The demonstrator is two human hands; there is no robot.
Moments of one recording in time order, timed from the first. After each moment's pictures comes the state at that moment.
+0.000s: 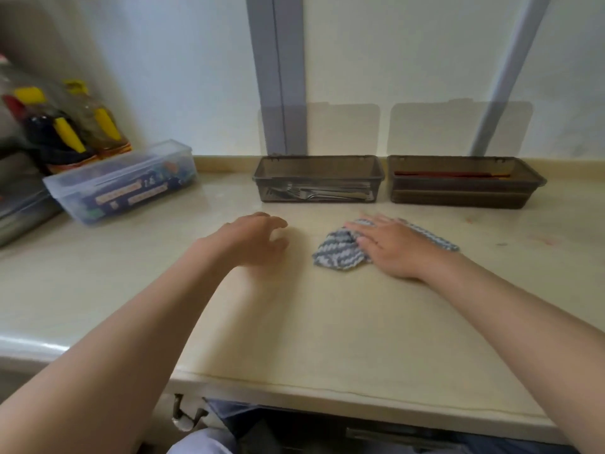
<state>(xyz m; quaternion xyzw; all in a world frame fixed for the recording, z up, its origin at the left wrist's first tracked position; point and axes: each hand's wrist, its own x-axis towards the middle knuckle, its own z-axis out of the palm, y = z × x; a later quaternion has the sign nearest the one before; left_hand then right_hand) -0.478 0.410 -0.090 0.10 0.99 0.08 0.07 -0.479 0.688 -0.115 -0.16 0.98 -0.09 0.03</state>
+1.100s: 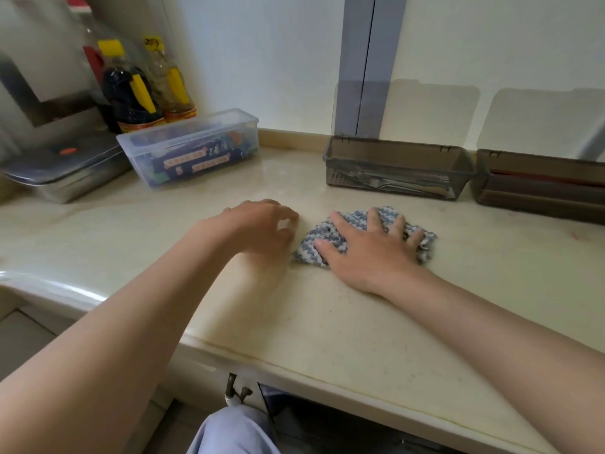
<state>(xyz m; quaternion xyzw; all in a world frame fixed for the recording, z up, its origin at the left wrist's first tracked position) -0.463 0.310 -0.093 0.05 0.99 0.06 0.10 -0.449 0.520 -0.119 -0.08 0.99 -0.03 0.07</state>
